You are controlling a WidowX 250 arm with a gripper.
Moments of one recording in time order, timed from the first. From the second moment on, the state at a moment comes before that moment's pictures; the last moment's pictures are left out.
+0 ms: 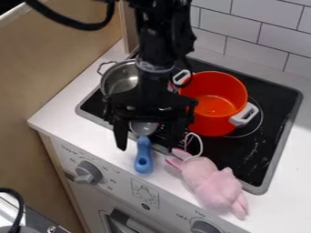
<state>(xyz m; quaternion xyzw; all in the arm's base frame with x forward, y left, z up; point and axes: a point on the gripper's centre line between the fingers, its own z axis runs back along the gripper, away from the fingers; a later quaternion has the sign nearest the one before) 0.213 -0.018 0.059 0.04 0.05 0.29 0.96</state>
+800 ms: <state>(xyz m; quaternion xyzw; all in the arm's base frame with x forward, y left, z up) 0.211 -0.004 0.045 0.02 0.03 0.29 0.96</state>
